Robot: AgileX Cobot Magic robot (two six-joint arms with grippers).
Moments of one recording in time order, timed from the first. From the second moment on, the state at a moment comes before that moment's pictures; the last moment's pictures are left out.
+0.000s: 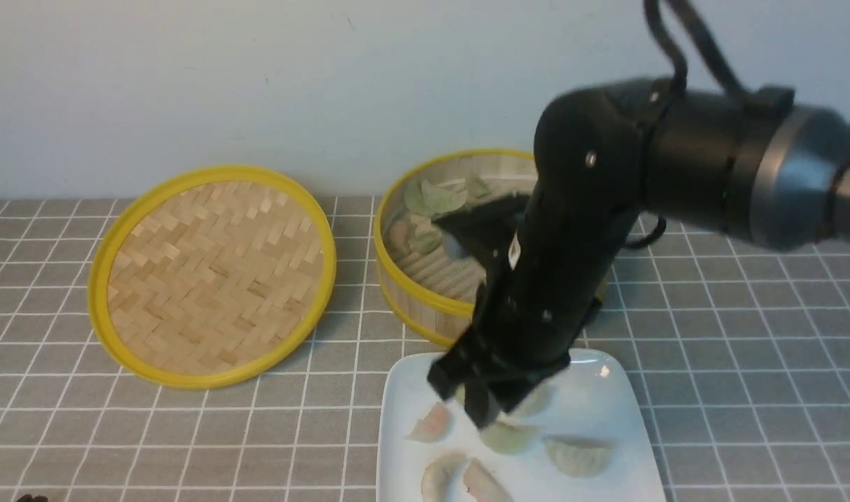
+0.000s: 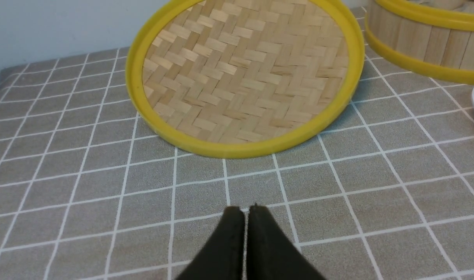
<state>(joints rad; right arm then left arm) 0.68 1.83 -1.42 0.25 1.24 0.02 -0.08 -0.01 0.03 -0.05 0.38 0.11</state>
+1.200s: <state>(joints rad) 0.44 2.49 -2.41 -0.08 1.21 0.12 -0.08 -0.01 0.03 -0.05 0.38 0.11</state>
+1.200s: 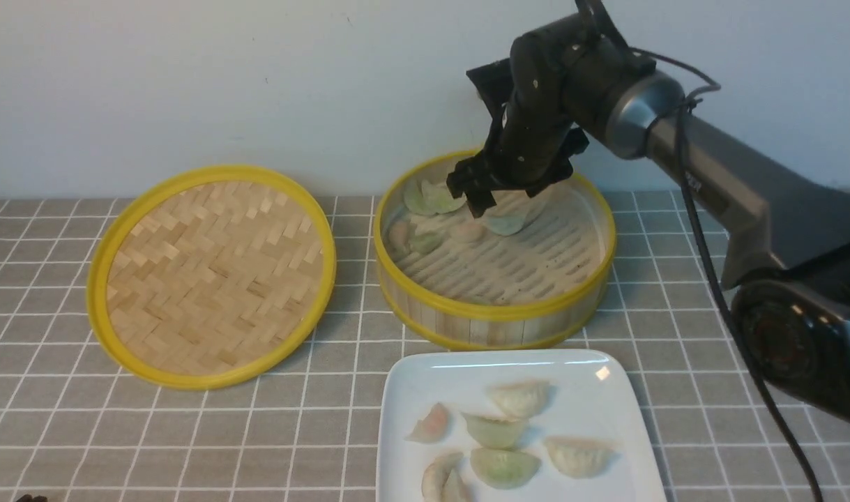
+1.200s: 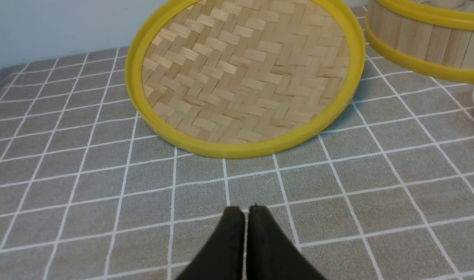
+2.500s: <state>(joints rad) 0.42 2.39 -2.40 0.02 1.25 0.04 -0.08 -0.01 0.03 -0.05 0.38 0.11</state>
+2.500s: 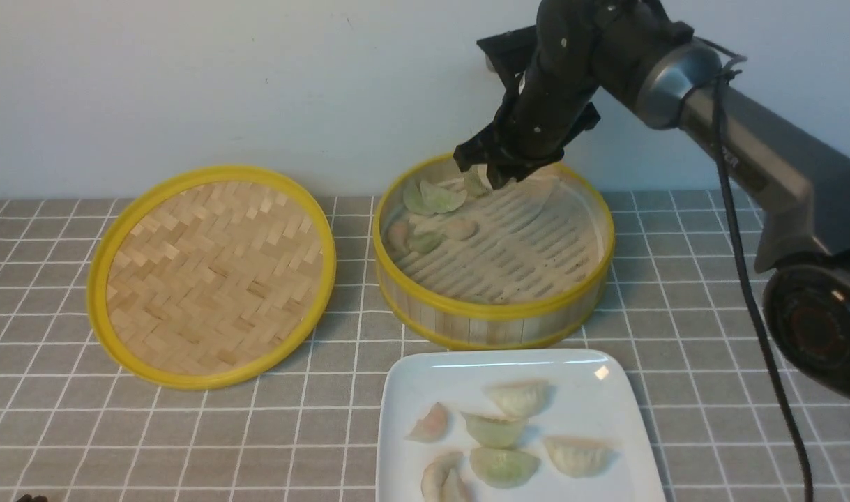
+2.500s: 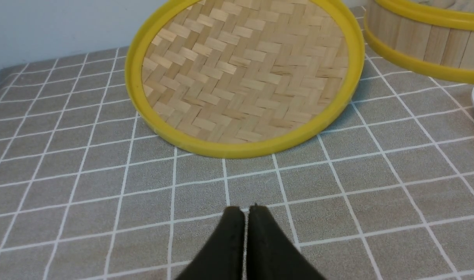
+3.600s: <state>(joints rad) 0.58 1.68 -1.13 0.37 1.11 -0.06 -0.08 -0.01 0.03 -0.05 0.38 0.11</state>
